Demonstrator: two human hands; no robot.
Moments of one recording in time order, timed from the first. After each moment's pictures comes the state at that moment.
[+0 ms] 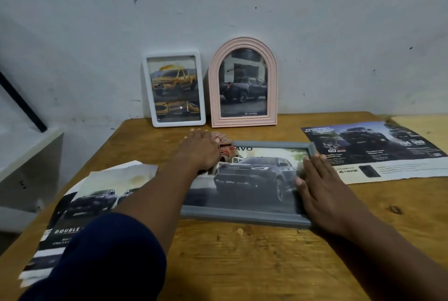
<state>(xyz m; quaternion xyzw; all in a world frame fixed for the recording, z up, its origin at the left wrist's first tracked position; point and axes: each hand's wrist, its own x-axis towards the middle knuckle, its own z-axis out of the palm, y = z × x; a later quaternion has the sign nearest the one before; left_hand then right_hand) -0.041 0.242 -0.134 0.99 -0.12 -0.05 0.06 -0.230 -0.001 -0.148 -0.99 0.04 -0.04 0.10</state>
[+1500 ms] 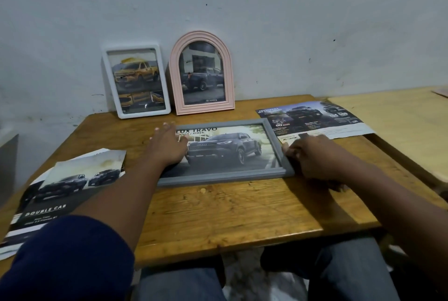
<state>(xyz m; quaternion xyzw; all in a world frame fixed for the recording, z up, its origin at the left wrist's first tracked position) -0.100 0.247 -0.146 0.97 -0.10 0.00 0.22 -0.284 -0.060 -0.106 -0.99 0.09 -0.03 0.10</state>
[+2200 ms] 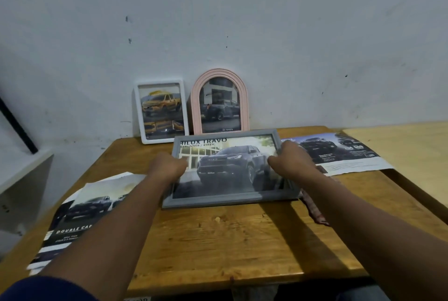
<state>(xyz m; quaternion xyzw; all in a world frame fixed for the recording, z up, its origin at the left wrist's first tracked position) -0.131 0.270 -0.095 0.91 0.08 -0.02 0.41 -0.212 0.000 -0.083 -0.92 0.24 -0.09 0.28</state>
